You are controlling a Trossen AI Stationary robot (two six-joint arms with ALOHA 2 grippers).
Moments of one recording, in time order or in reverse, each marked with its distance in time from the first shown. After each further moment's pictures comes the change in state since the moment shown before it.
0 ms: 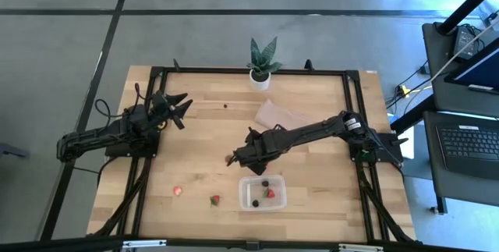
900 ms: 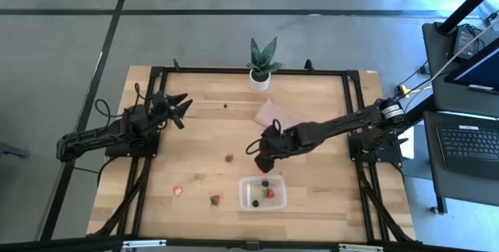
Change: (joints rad) left arm 0.000 0.000 0.000 -0.002 0.000 -0.044; right arm -0.006 -0.404 -0.578 0.605 -0.130 0.175
